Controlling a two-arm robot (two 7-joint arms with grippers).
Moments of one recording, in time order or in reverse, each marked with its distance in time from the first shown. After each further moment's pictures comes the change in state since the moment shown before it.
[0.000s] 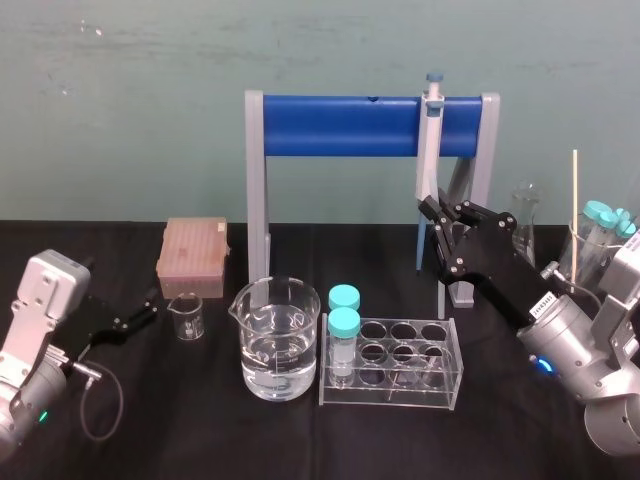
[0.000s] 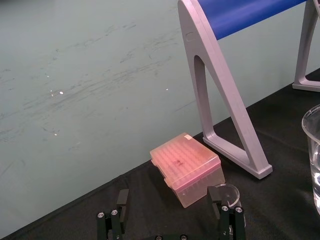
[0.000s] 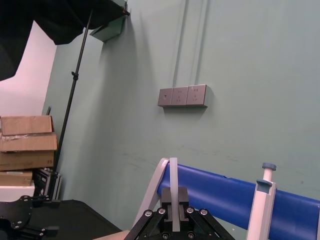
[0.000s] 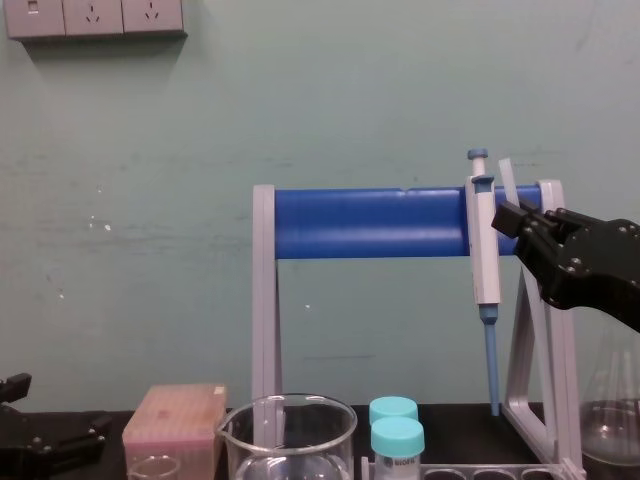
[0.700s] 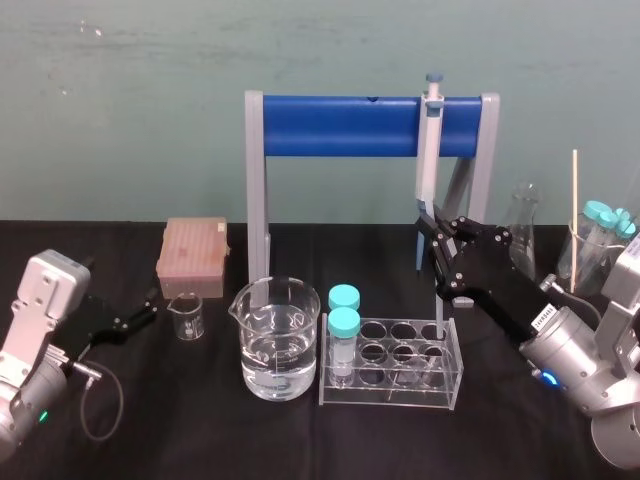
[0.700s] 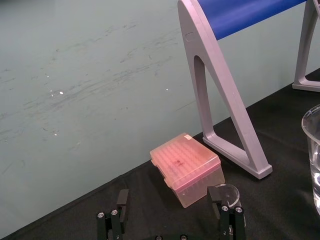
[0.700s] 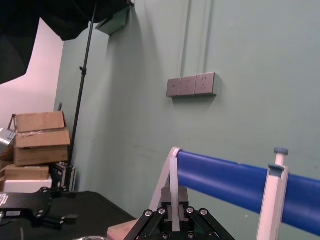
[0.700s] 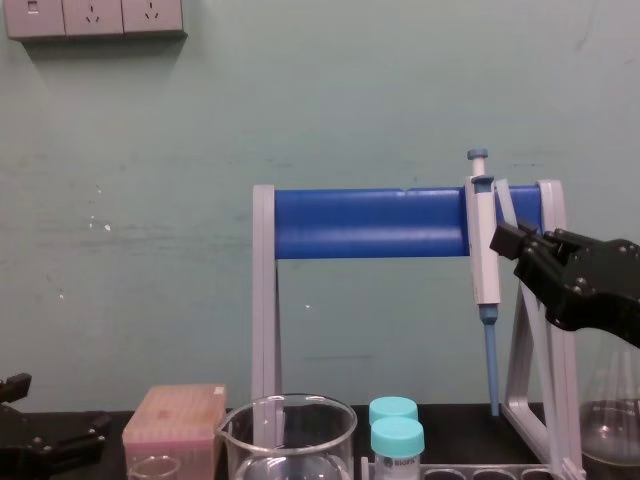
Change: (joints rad) left arm 0.000 0.000 0.000 0.000 0.000 0.000 0.000; right arm -0.035 0.004 0.024 -0.032 0.020 0.070 0.054
